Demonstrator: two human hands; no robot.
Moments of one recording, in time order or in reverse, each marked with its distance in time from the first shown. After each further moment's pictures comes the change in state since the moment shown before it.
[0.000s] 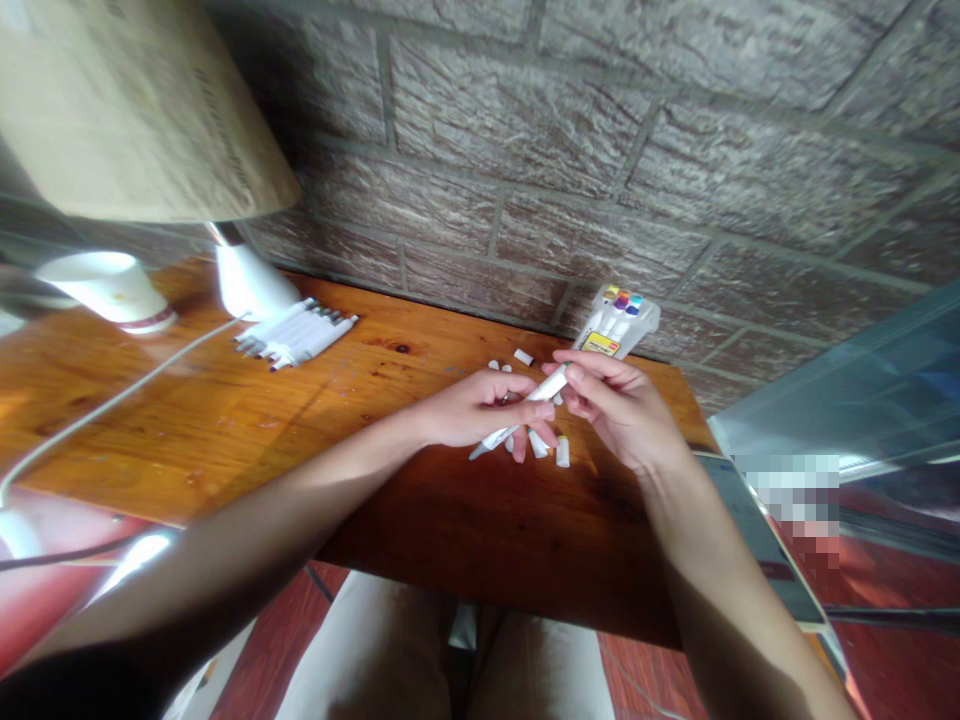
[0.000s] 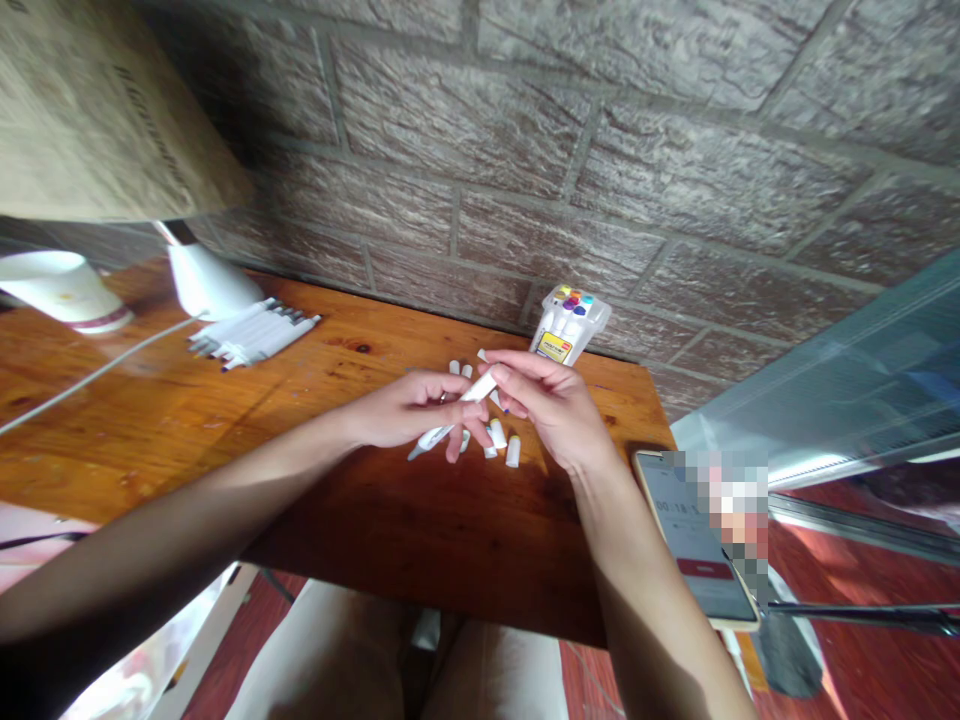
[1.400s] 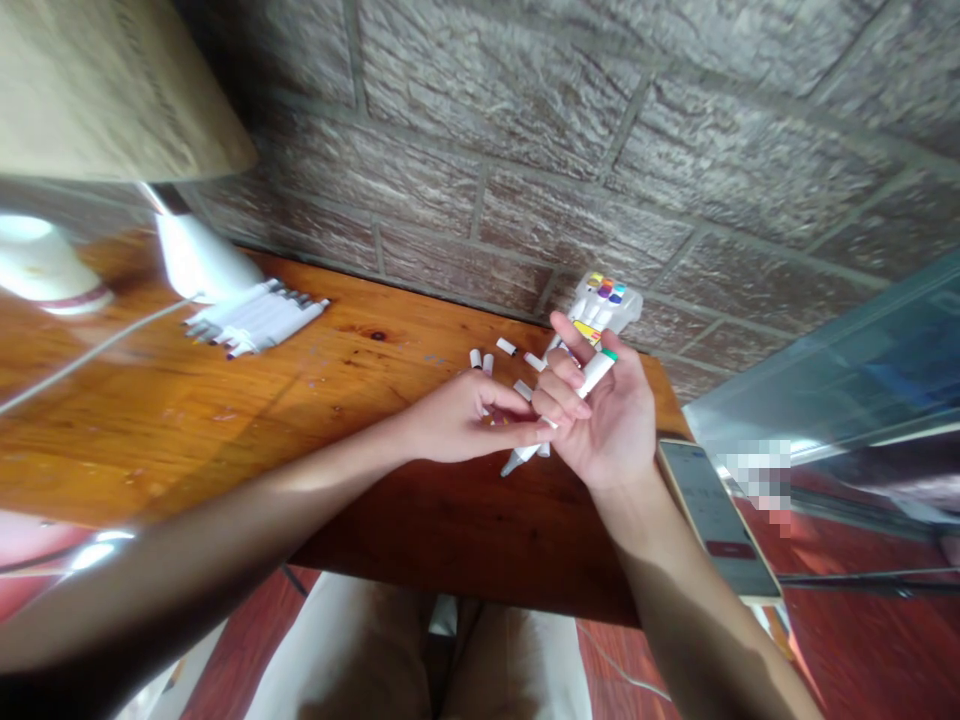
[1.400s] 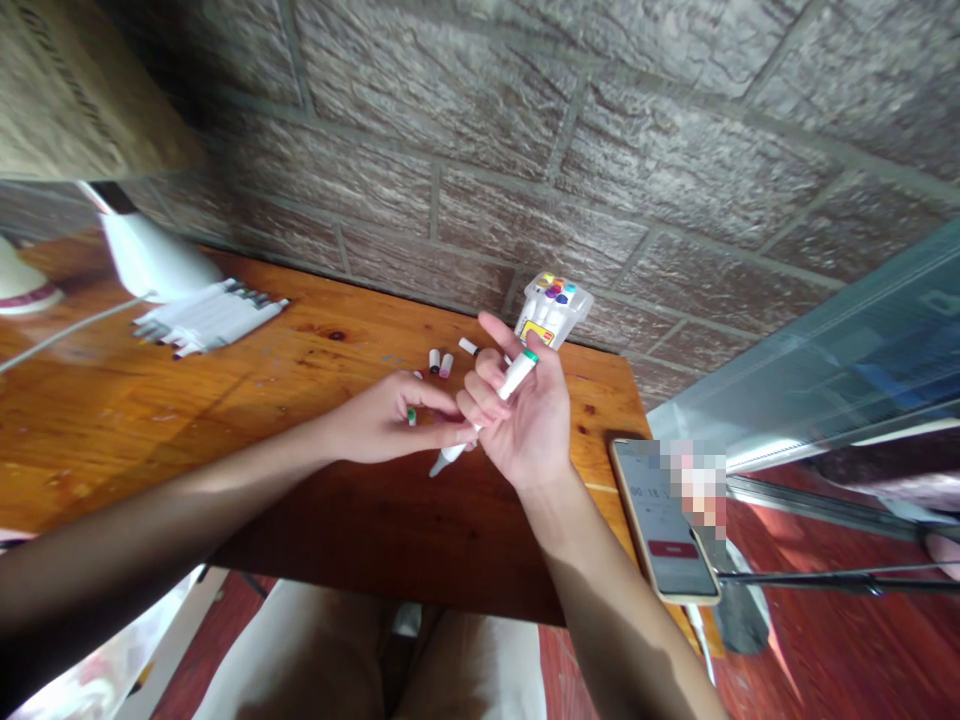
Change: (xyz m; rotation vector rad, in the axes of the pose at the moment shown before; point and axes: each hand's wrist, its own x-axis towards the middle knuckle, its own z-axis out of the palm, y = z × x) left_hand -0.003 -0.007 0.015 0.404 0.060 0.194; right_hand -0.014 -0.019 0.033 0.686 0.035 0.111
